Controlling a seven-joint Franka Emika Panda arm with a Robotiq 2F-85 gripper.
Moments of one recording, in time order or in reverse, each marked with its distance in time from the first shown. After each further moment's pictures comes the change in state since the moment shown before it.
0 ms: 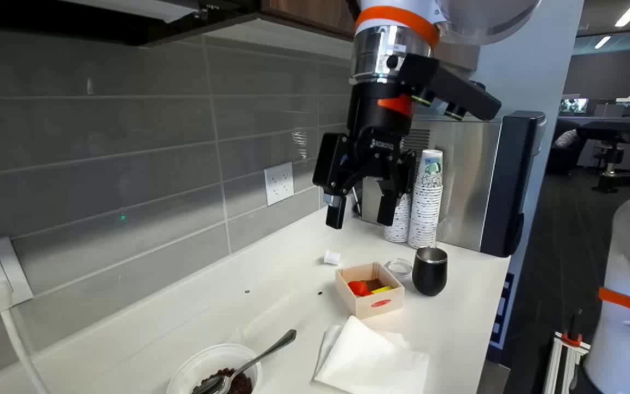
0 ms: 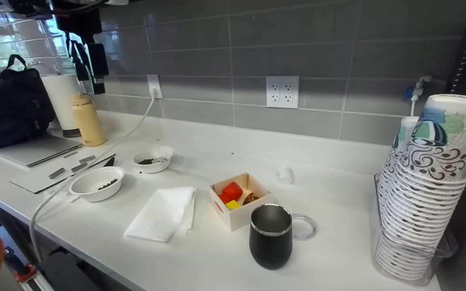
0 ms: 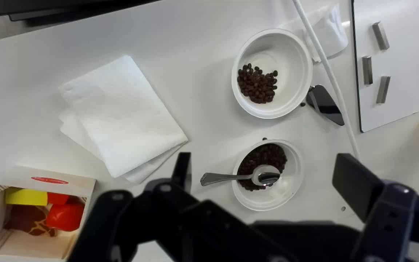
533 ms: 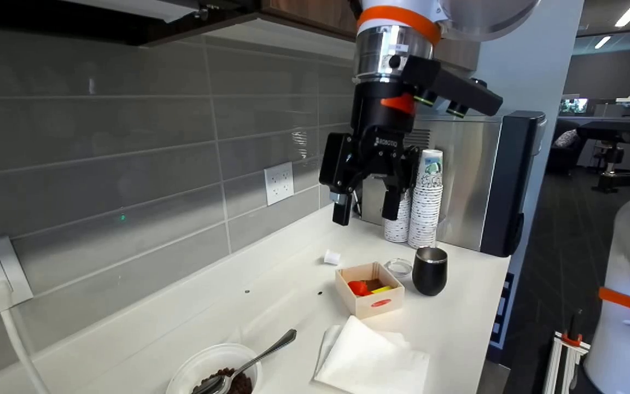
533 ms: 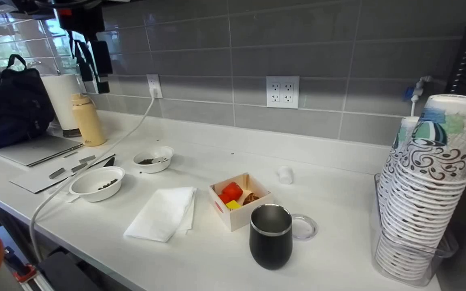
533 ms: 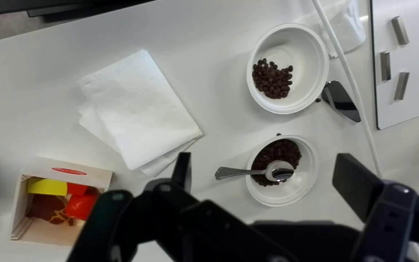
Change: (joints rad) arm -0.022 -0.007 0.002 0.007 -0.047 -0.023 -0.001
